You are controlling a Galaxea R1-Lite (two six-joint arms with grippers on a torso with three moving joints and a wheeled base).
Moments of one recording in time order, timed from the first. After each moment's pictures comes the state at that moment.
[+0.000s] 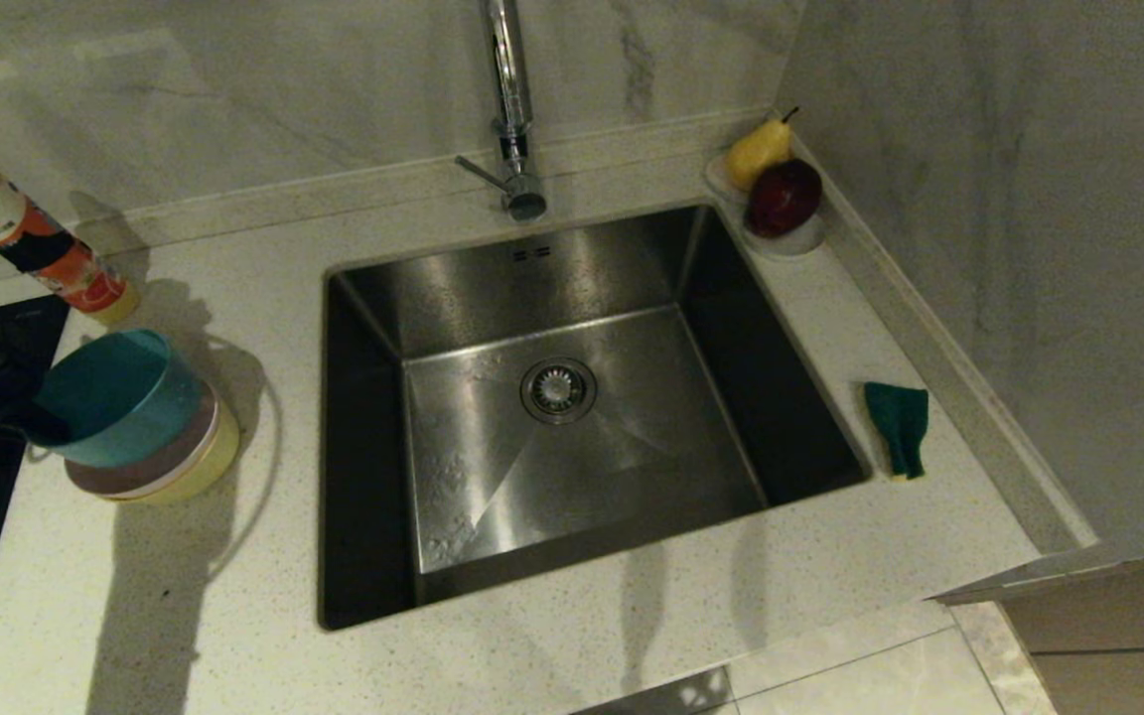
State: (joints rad) left arm 0.47 1.76 -1.75 0.99 -0.28 -0.27; right arm 0.00 0.00 0.00 0.00 0.00 -0.03
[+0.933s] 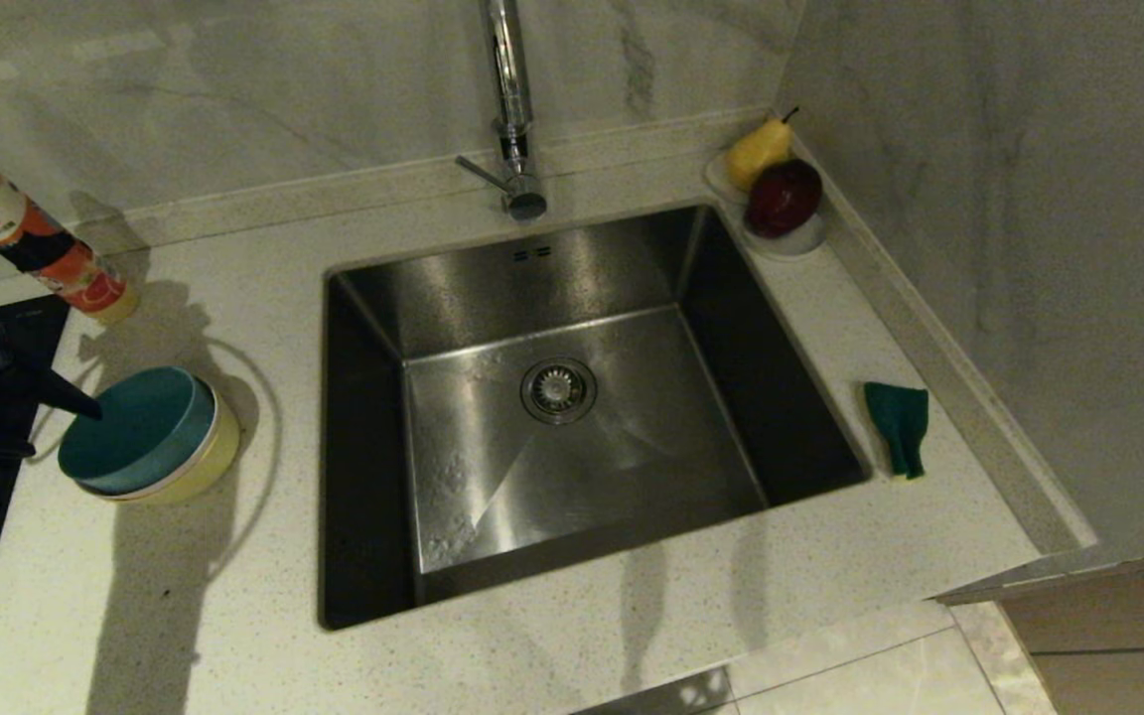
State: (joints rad) left arm 0.47 1.75 -1.72 0.92 -0.28 -0.27; right arm 0.00 0.00 0.00 0.00 0.00 -0.03
